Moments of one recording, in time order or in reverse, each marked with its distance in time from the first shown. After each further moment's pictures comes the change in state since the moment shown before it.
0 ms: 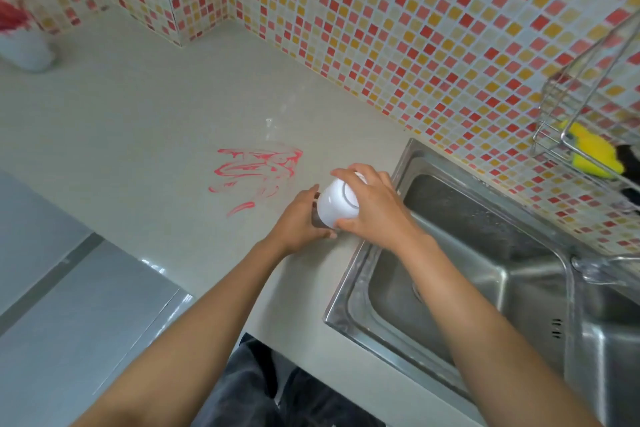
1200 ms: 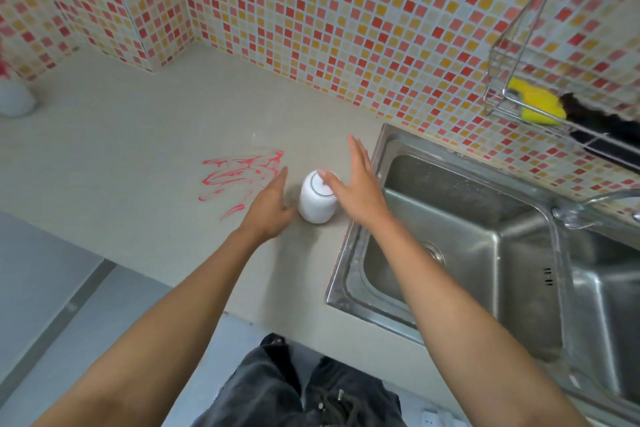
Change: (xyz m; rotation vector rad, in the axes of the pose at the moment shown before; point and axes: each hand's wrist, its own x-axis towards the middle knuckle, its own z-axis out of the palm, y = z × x) left_hand -0.021 0.017 -0.034 0.296 0.039 0.001; right_hand -0.003 0.004 0.026 0.497 0.298 0.285
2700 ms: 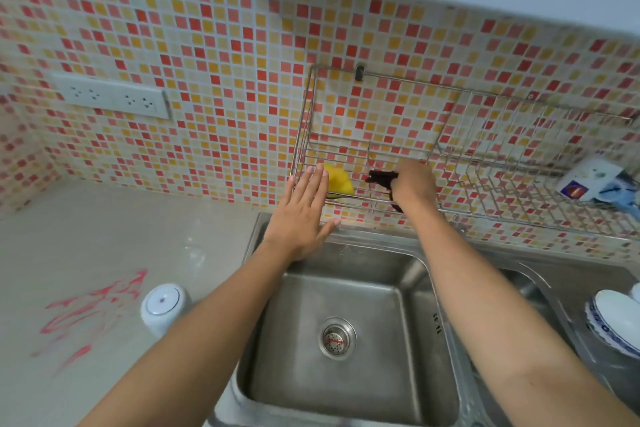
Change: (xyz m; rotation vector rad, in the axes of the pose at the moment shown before) left_hand 0.087 0.330 0.112 0.775 0.171 0.666; right_hand 0.034 0.139 -0.369 -0.551 0.474 0.482
